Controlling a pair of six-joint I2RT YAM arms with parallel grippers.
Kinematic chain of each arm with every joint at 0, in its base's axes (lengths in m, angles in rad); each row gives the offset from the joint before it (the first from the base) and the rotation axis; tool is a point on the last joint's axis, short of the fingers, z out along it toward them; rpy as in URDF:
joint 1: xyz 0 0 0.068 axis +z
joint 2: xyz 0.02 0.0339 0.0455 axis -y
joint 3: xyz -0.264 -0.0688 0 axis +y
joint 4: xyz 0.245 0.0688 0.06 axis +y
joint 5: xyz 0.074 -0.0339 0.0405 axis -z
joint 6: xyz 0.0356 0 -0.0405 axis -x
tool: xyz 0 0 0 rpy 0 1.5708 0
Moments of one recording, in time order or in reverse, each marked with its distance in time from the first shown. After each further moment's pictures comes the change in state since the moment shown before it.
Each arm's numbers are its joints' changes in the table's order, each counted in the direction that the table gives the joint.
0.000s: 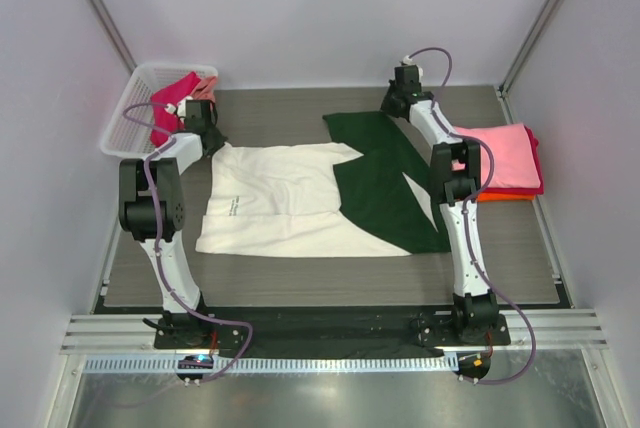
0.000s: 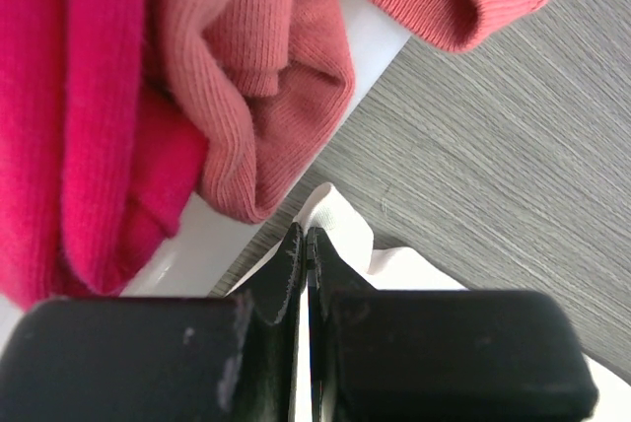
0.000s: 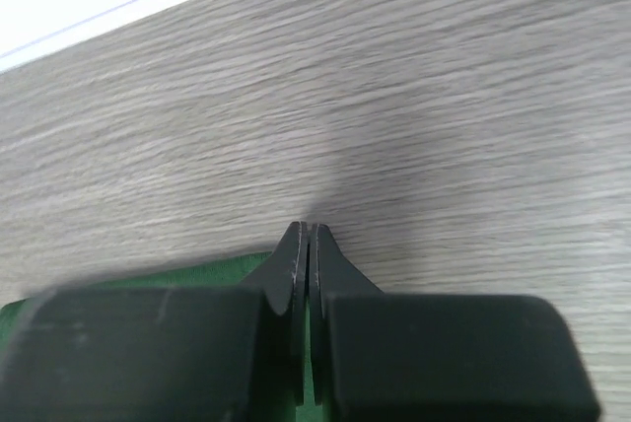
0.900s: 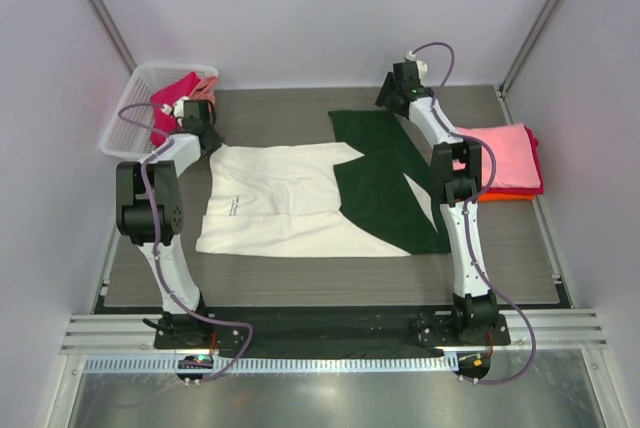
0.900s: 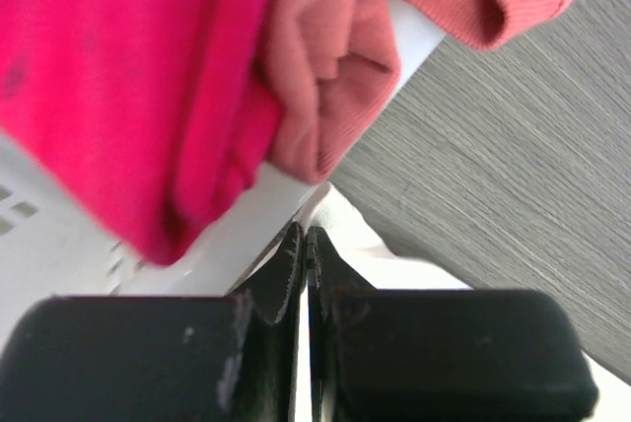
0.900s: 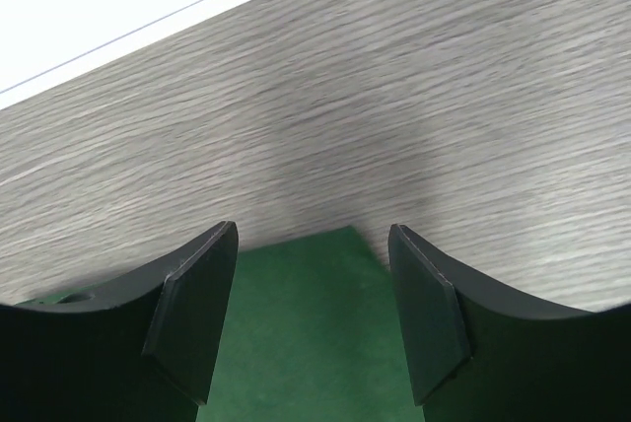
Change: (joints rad) left arm 0.003 0.049 0.027 0.023 -0.061 0.004; right arm 0.023 0.048 0.012 0.036 0.145 -0.028
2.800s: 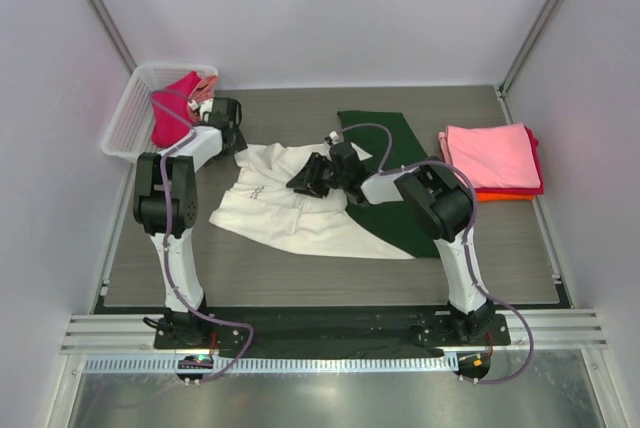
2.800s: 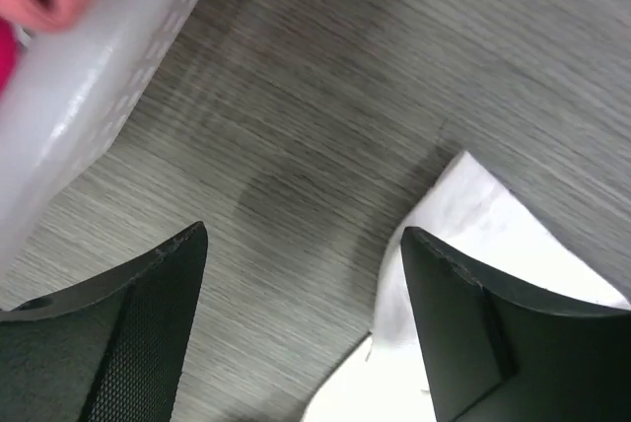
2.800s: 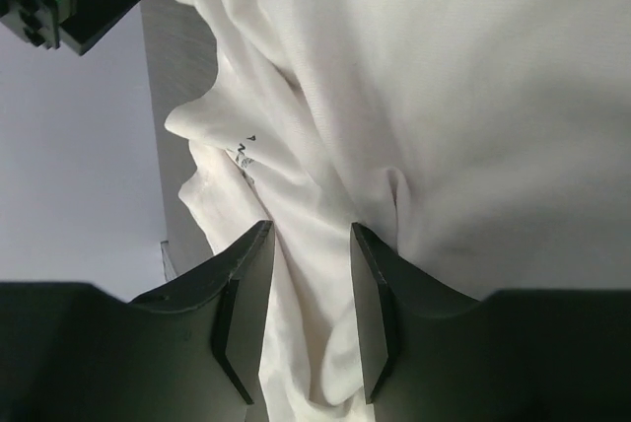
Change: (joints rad) left arm -0.137 -0.124 -0.148 0.217 -0.202 -0.105; right arm 0.439 0.423 1.149 -0.929 -0.573 -0.542
